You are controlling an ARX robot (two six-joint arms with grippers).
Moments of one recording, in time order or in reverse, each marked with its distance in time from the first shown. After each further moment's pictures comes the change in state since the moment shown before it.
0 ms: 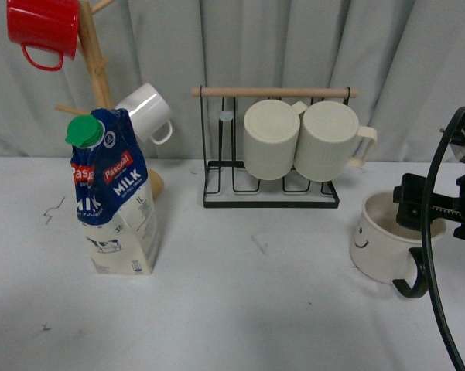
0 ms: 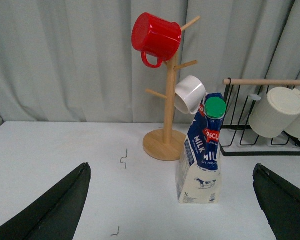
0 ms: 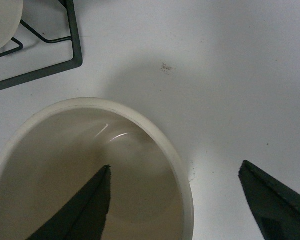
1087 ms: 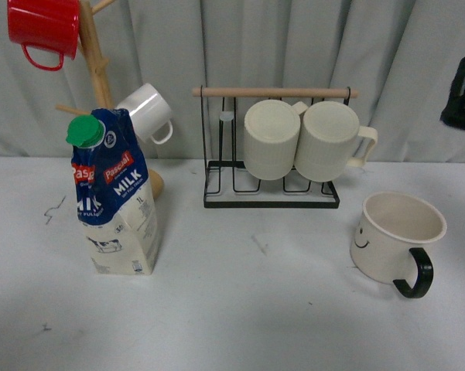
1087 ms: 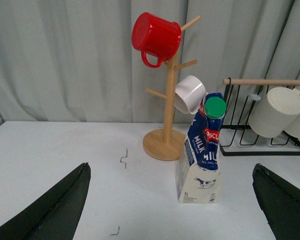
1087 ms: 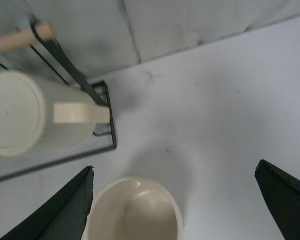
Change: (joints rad) left arm 0.000 0.000 0.000 0.000 0.000 0.000; right arm -0.005 -0.294 -0.074 0.095 0.093 0.000
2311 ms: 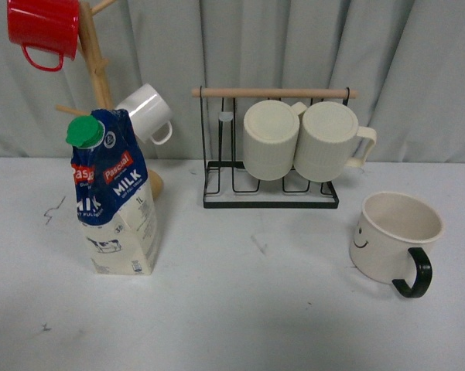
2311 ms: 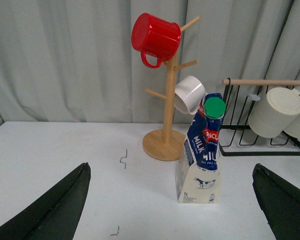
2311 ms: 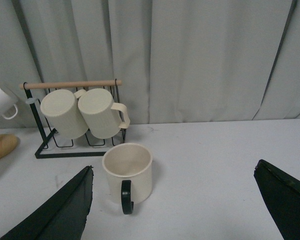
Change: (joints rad) left arm 0.000 0.000 0.000 0.000 0.000 0.000; right arm -0.033 -1.696 -0.943 -0.200 -0.079 -0.267
